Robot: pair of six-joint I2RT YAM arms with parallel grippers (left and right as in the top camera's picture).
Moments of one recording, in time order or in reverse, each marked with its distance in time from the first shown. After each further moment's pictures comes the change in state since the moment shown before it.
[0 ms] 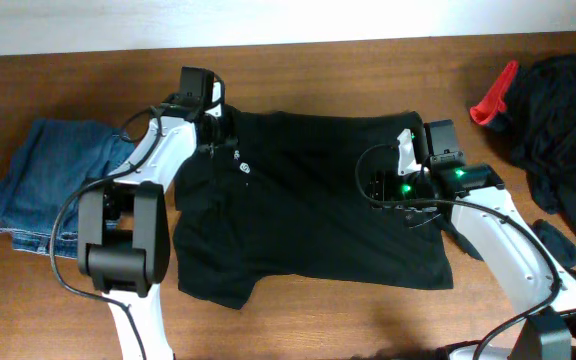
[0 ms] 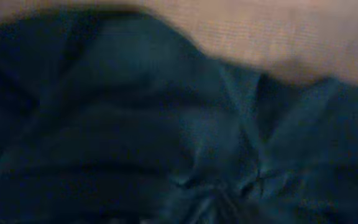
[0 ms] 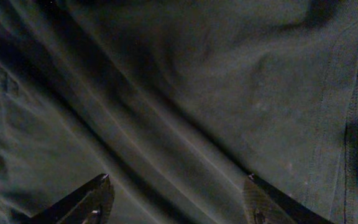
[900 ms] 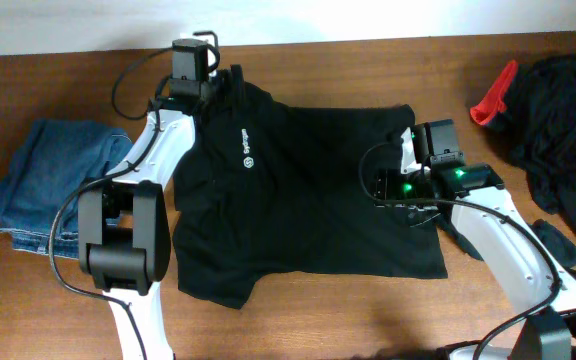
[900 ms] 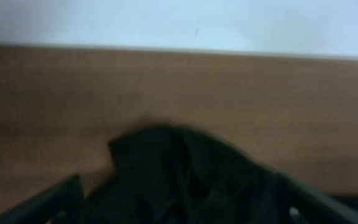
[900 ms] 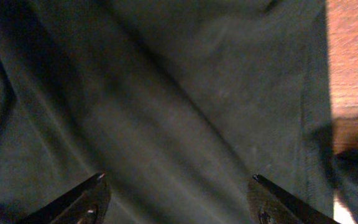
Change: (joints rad) left arm 0.002 0.009 0.072 0.315 -0.127 0.104; right arm 0.000 0.000 0.000 0.011 0.085 -0.003
